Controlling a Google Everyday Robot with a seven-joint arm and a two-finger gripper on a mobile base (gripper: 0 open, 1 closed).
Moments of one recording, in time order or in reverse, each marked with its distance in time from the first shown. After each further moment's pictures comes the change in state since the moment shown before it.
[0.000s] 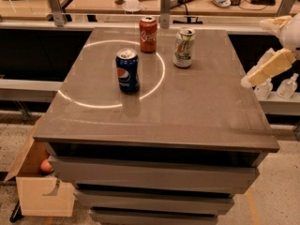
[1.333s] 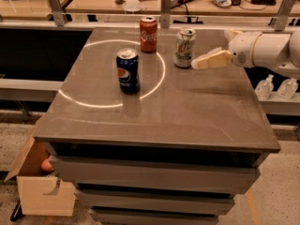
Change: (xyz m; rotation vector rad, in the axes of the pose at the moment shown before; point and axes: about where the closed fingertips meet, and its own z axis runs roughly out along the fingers) arm -0.017 -0.068 0.138 0.133 -0.374 0.280
